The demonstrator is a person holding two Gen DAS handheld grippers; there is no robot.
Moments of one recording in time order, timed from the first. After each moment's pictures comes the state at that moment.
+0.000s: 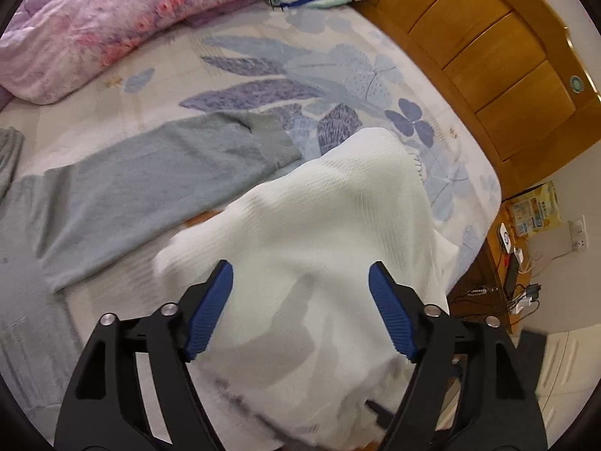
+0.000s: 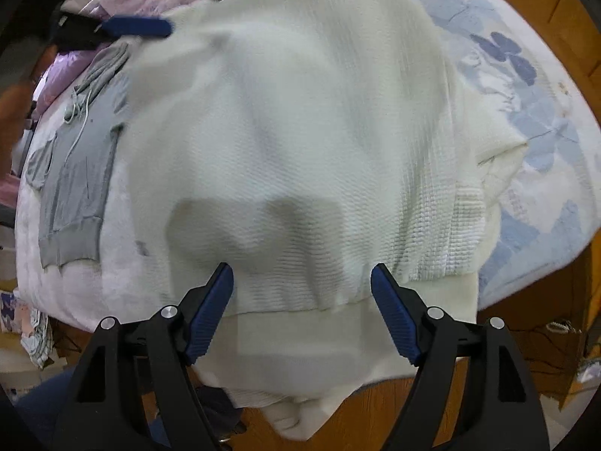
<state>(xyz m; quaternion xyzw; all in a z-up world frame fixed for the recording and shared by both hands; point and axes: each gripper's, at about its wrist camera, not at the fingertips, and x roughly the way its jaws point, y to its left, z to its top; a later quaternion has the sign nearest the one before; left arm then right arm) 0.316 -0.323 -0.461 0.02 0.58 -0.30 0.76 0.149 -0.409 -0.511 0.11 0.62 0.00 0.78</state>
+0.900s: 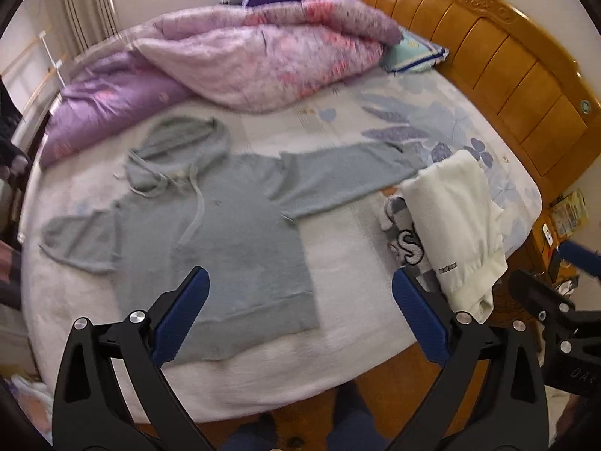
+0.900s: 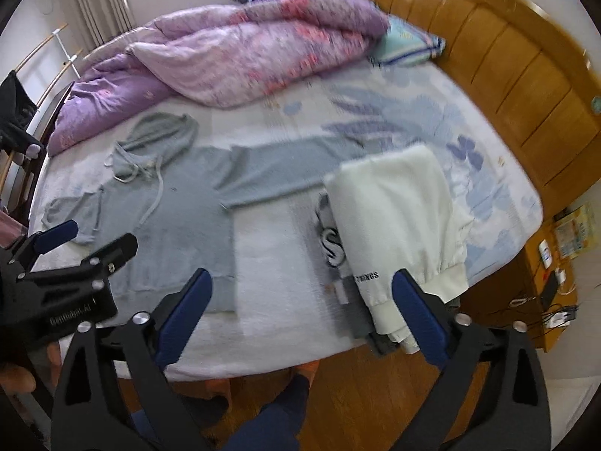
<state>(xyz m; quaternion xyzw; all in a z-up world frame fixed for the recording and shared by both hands) 0.202 0.006 -0.271 0.07 0.51 -0.16 0.84 0.134 -0.153 -0.249 0.06 0.52 -0.09 0.85</state>
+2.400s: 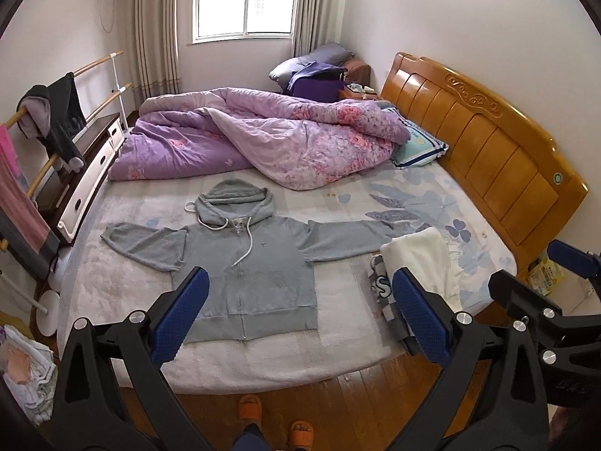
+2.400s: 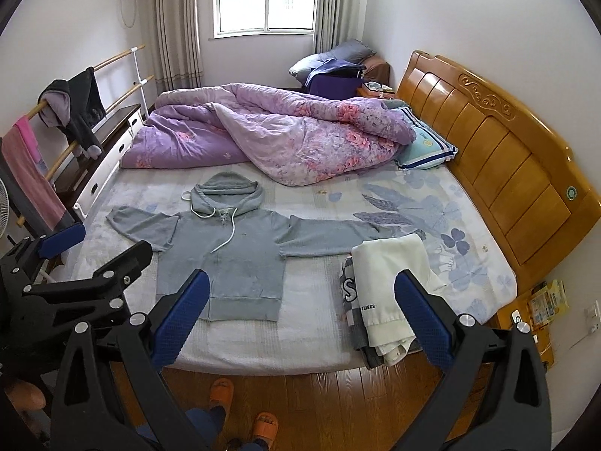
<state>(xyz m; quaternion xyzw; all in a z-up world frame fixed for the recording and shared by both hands) 0.003 0.063 -0.055 0.00 0.38 -0.10 0.92 -0.020 -0.103 -0.066 0.00 0.39 -0.01 0.92</state>
